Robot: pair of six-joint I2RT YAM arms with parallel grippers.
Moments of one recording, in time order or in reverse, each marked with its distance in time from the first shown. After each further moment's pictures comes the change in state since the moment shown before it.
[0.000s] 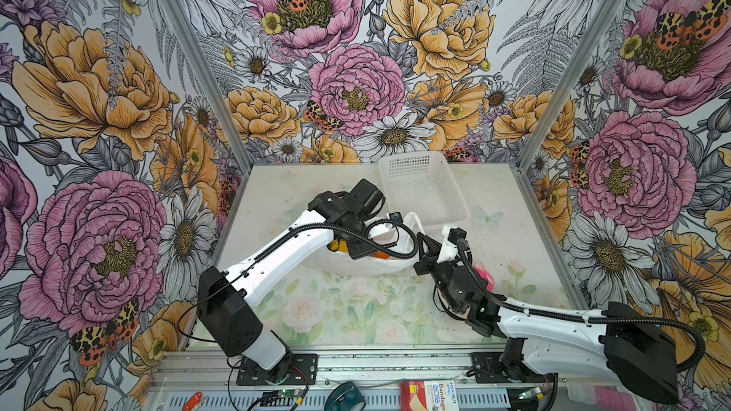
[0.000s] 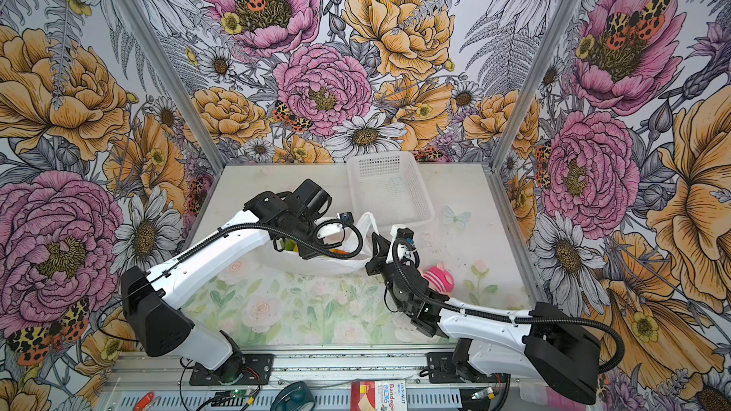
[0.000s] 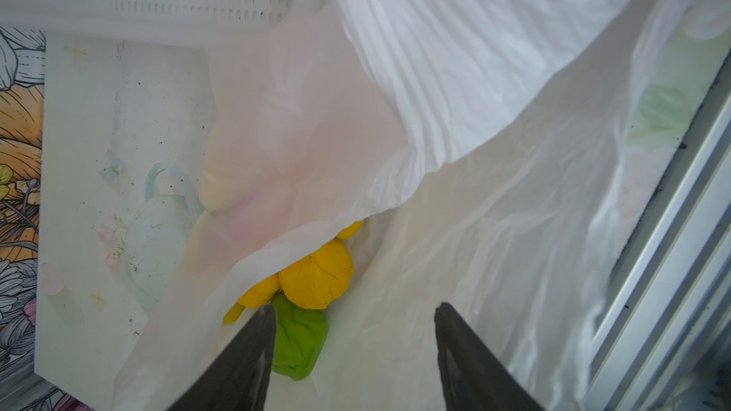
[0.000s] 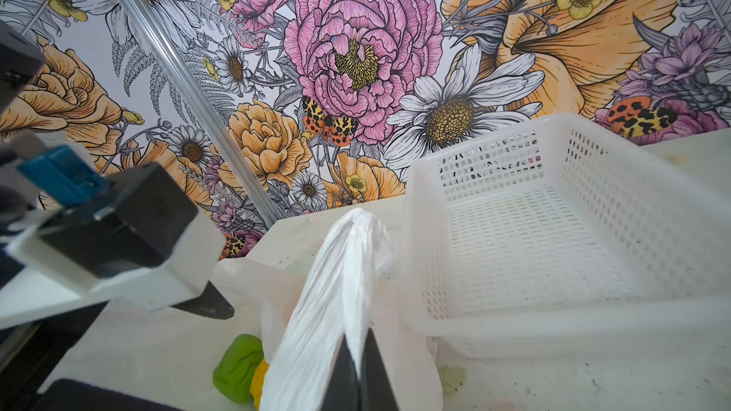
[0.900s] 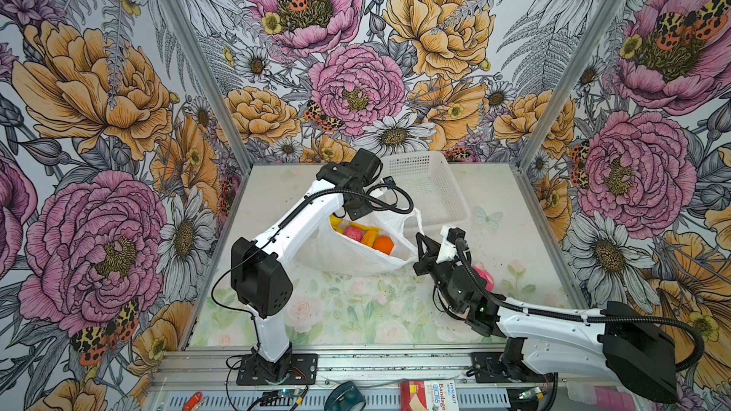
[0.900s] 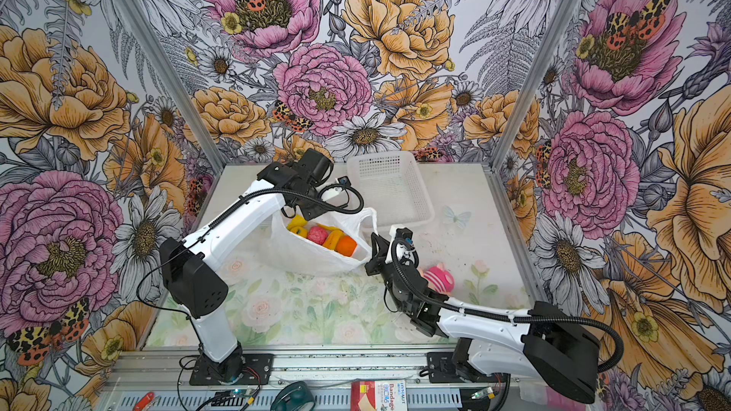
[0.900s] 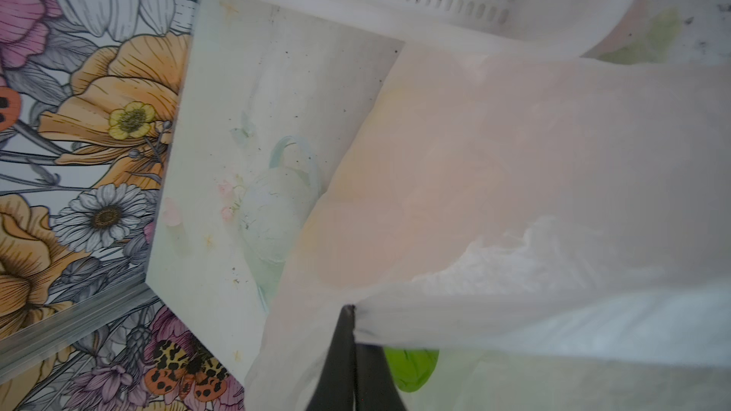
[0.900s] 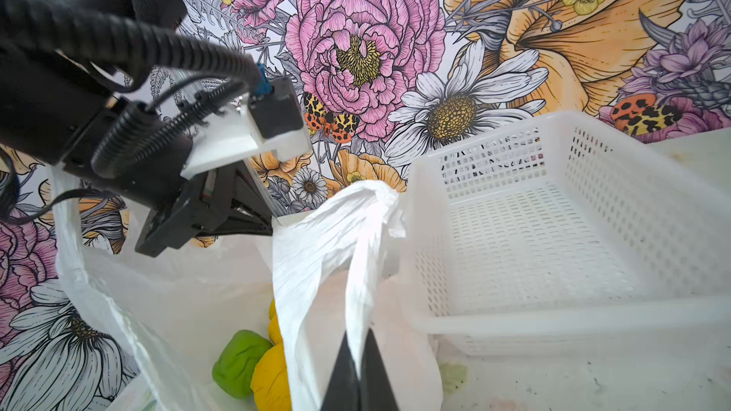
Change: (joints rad) left arm 0.142 0.241 0.367 -0.004 -0.218 0.011; right arm 0.000 0.013 0.000 0.002 -0.009 -0.001
